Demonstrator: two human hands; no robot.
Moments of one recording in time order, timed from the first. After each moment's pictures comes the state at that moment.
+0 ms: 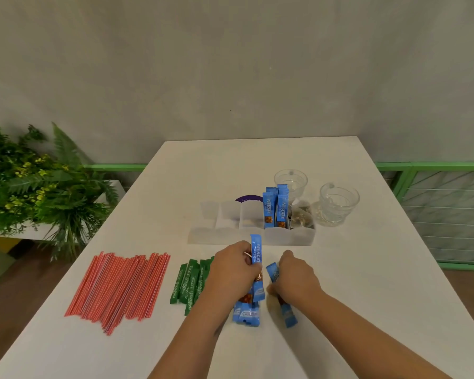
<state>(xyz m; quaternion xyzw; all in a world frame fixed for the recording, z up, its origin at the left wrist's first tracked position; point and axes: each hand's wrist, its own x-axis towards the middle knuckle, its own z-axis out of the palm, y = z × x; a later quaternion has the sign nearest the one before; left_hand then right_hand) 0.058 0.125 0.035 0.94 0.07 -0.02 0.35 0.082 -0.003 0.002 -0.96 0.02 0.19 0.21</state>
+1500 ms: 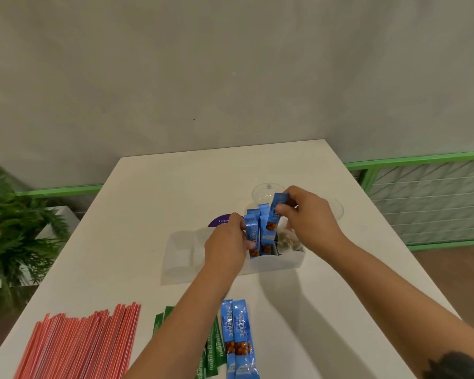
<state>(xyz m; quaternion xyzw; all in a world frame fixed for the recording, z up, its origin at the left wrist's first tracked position) 0.181 0.120 0.034 0.95 -0.01 0.00 0.30 0.174 -0.036 0.093 -0.91 -0.02 -0.08 0.41</state>
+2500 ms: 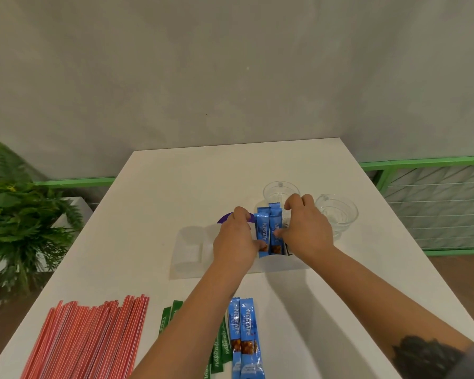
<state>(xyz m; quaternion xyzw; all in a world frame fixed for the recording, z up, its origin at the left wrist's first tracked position) 0.179 0.118 0.037 0.94 0.02 0.01 0.33 0.190 -0.022 0.047 -0.98 0.00 -0.07 0.20</state>
